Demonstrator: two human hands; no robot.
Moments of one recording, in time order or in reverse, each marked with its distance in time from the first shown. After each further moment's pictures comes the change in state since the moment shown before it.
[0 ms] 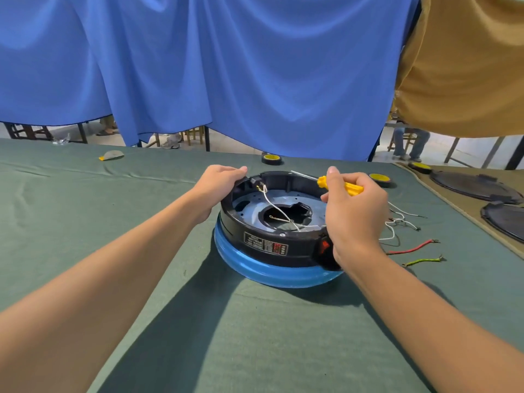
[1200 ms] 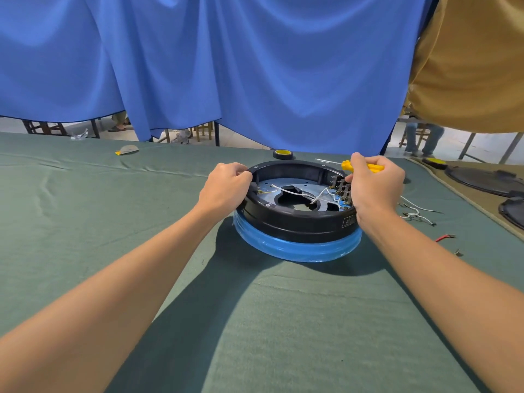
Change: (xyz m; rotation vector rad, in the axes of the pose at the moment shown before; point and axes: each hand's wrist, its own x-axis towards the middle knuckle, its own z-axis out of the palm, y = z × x) left_hand -0.021 -0.009 -0.002 0.261 0.162 0.179; right_hand 0.040 0.004 0.009 0.019 -0.015 0.116
